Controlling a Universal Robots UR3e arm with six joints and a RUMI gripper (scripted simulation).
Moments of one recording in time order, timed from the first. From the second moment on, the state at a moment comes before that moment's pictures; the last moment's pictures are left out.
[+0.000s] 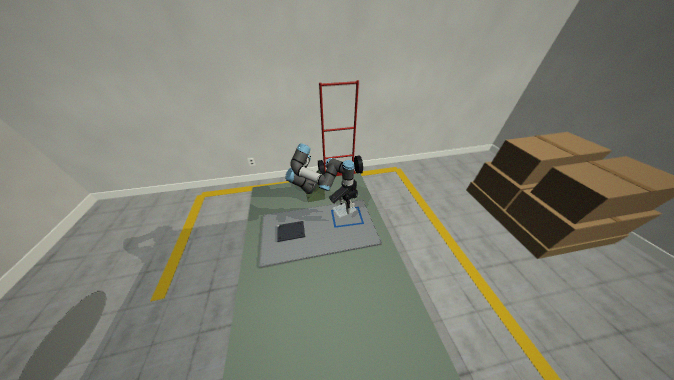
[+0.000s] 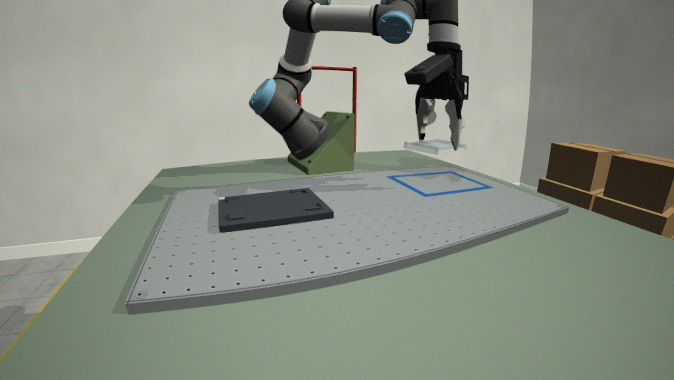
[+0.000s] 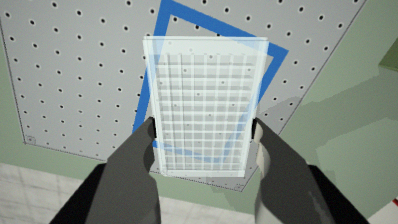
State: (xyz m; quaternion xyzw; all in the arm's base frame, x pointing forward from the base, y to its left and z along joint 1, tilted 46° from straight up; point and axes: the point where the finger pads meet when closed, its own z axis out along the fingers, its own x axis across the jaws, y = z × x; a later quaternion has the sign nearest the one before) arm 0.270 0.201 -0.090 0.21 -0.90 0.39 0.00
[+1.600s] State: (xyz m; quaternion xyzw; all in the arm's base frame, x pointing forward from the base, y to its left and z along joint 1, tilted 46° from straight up) arm 0.266 0.214 -0.104 0.34 -0.86 0.39 0.06
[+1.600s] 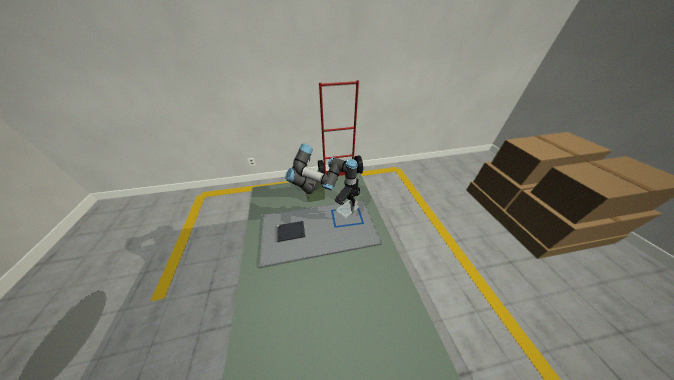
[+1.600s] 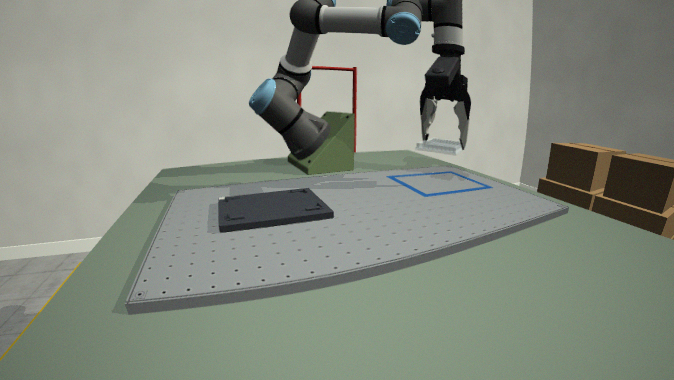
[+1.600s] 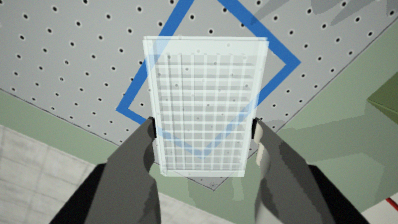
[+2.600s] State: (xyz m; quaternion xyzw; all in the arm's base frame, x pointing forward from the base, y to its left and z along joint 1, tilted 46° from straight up) arm 0.268 0.206 -0.113 0.34 -0.86 0.39 0.06
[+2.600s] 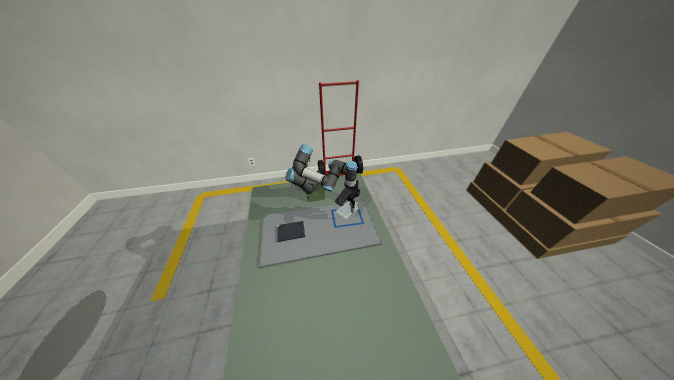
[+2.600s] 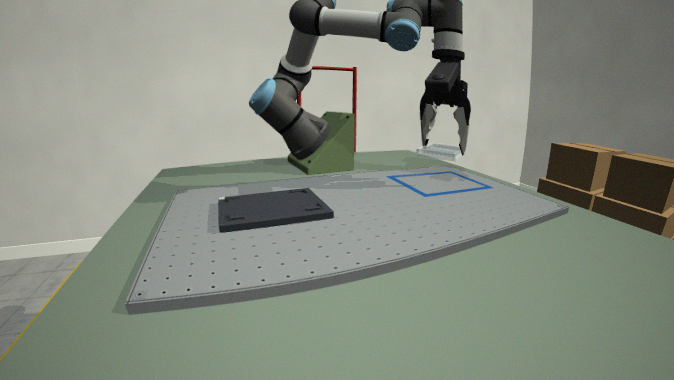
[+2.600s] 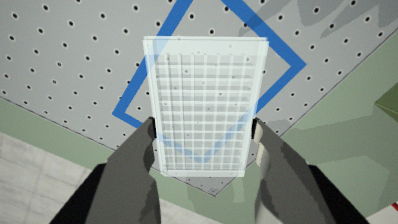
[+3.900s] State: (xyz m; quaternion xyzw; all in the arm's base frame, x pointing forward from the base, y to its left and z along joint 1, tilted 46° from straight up) arm 0.272 0.190 -0.128 0.34 -0.86 0.39 0.06
